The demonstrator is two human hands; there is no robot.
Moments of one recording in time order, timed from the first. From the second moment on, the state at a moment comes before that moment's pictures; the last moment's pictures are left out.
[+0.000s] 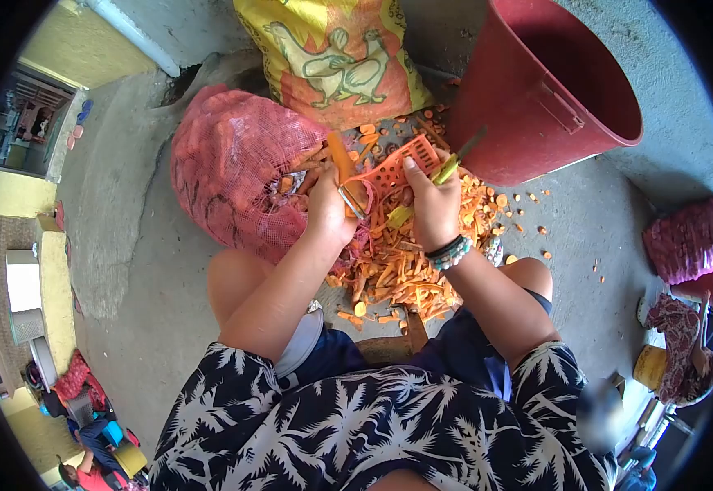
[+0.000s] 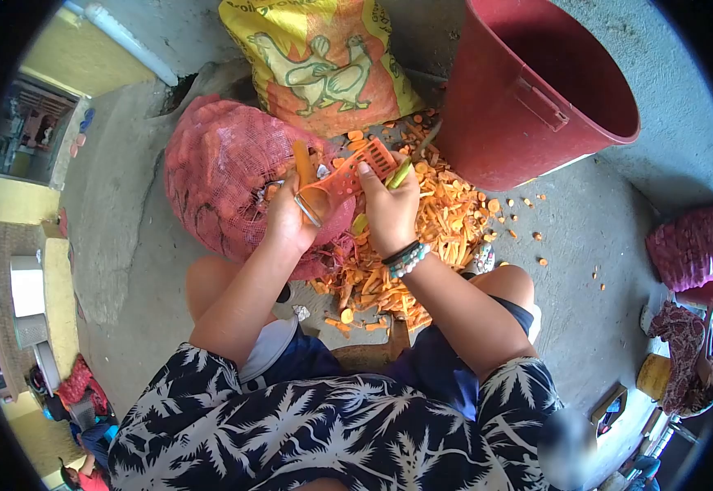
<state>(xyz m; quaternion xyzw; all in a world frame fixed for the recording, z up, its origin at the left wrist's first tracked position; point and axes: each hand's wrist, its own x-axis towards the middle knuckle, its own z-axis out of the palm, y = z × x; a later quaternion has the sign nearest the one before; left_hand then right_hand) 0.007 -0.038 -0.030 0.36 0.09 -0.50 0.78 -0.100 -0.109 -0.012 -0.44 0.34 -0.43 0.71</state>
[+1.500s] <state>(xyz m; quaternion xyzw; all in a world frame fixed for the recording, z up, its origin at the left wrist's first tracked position) 0.035 -0.012 -0.028 0.47 -0.07 -0.64 0.60 -0.088 -0.167 -0.013 -0.56 0.34 -0.44 0.61</state>
